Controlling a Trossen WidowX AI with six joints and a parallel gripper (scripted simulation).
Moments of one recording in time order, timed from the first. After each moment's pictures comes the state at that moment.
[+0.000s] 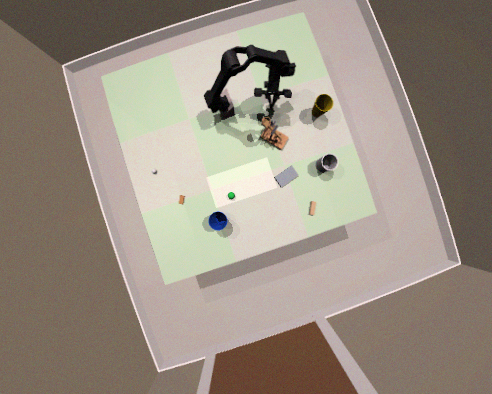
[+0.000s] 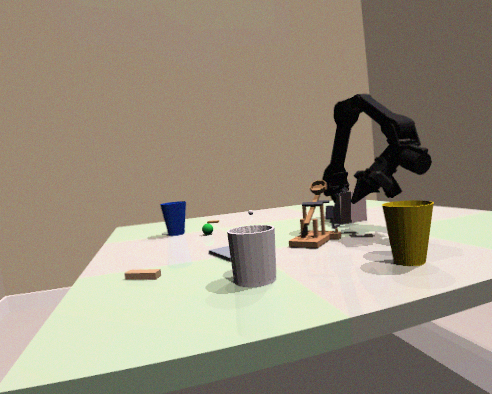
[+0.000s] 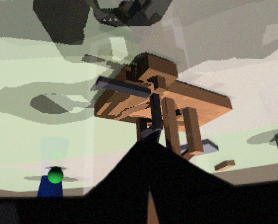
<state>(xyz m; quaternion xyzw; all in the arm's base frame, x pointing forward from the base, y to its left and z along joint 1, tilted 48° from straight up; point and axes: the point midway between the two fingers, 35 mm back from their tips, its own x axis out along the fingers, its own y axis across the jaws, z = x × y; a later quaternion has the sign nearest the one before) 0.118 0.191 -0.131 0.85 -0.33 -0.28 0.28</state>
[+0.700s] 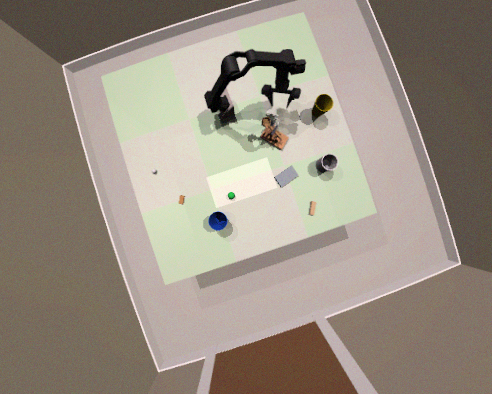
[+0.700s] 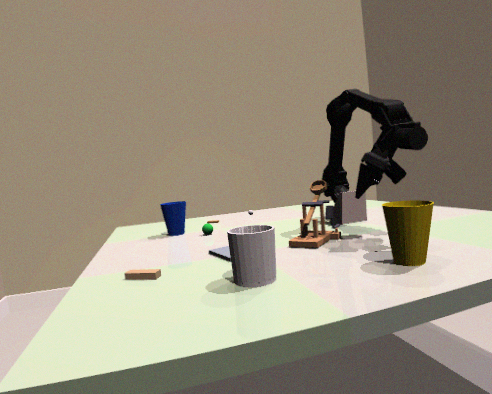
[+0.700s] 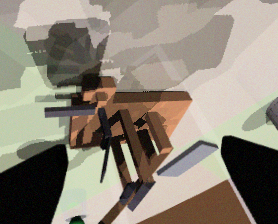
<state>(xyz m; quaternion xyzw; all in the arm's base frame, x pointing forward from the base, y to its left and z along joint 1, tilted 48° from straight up) 0.137 0.235 -0.138 0.87 -0.38 -0.30 0.10</state>
